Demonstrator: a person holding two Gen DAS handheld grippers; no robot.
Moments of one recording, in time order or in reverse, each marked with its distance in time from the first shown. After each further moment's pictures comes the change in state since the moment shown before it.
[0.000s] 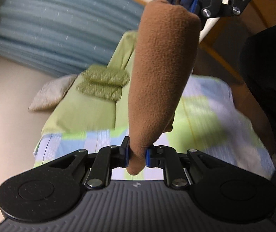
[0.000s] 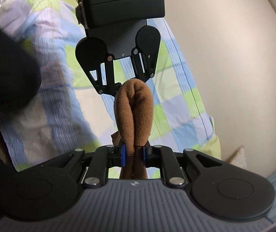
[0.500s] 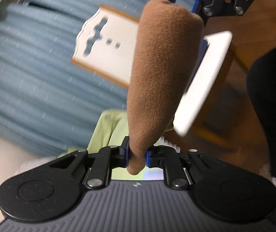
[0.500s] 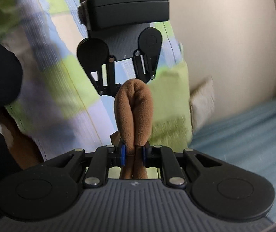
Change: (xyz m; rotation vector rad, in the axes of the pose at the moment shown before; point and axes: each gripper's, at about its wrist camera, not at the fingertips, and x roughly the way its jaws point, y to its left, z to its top) left arm 0.073 -0.017 0.144 0.133 -0.489 -0.137; right arm -0.077 -0.012 -0.050 0.062 0.515 -0.193
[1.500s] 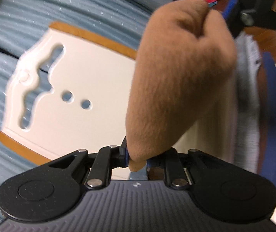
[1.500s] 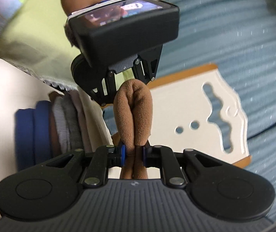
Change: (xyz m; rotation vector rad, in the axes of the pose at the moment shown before) left arm 0.411 0.079 0.142 0.133 -0.254 -0.182; right arm 0.193 -0.122 -0.266 0.287 0.637 -0.161
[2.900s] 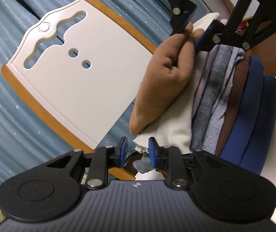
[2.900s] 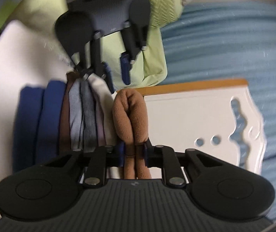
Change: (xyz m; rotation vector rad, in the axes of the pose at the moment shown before) left arm -0.058 -0.036 -0.080 -0.354 -0.060 0.007; right arm 0.013 0.032 -0.006 -0.080 -0.007 0.087
